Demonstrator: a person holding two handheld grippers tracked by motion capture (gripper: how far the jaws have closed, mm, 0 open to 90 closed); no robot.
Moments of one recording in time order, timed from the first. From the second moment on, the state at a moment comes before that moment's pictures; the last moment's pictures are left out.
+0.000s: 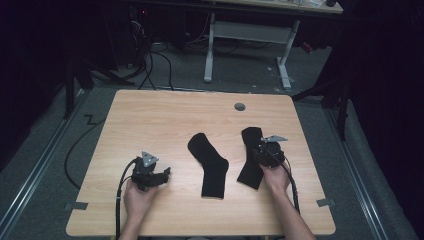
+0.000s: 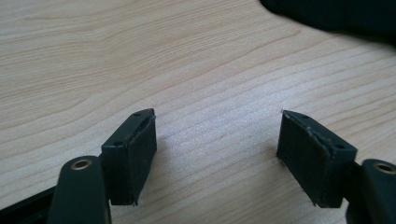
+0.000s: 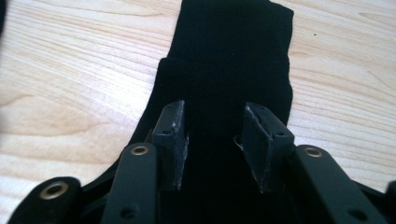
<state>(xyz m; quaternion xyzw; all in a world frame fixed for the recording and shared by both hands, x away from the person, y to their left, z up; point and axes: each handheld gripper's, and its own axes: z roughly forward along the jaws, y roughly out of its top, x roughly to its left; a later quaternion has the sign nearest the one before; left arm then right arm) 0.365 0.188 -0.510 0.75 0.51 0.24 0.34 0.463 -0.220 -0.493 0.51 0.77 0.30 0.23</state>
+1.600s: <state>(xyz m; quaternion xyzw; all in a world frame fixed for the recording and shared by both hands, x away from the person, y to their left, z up) 0.365 0.187 -0.510 0.75 0.51 0.24 0.34 0.415 -0.194 -0.431 0.38 0.81 0.38 0.24</state>
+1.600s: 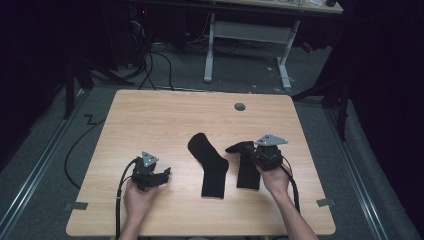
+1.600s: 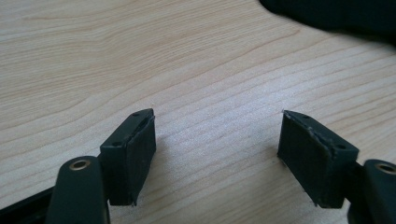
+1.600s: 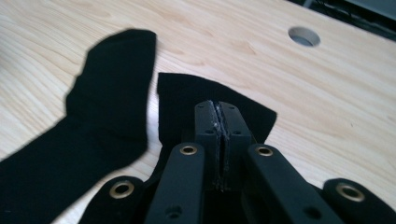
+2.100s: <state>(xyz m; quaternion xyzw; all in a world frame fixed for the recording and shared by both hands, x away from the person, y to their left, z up) 0.365 0.187 -0.510 0.75 0.51 0.24 0.34 0.401 -0.168 -0.401 0.34 0.81 0.42 0.21</state>
